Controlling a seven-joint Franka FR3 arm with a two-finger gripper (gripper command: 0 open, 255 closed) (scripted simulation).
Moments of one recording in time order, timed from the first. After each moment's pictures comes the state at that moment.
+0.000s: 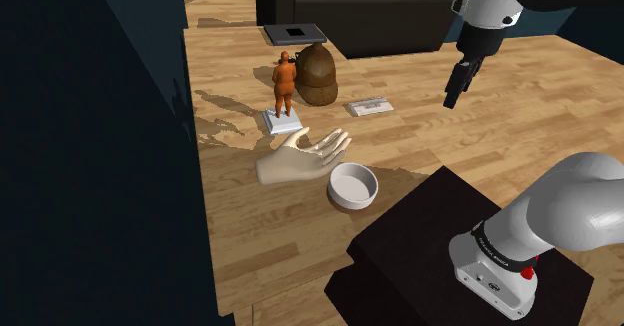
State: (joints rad) arm -0.01 -0.74 0.04 -2.45 -0.03 1.56 -0.17
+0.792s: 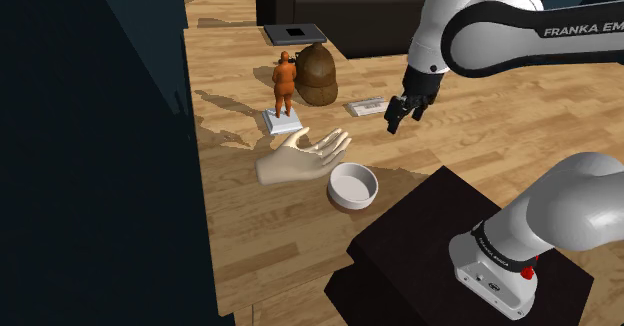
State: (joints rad) arm -0.02 -0.60 0.23 -2.58 0.09 1.93 0.19
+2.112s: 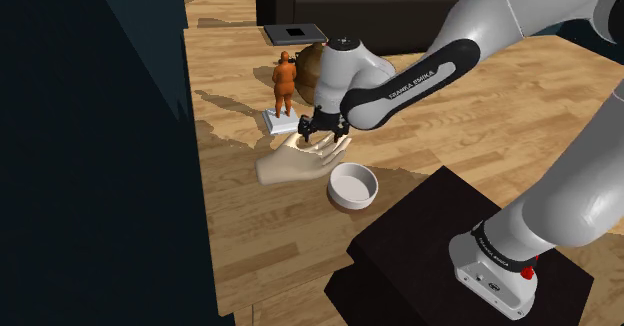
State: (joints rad) arm -0.10 0.20 0.43 -2.27 -0.33 2.50 1.16
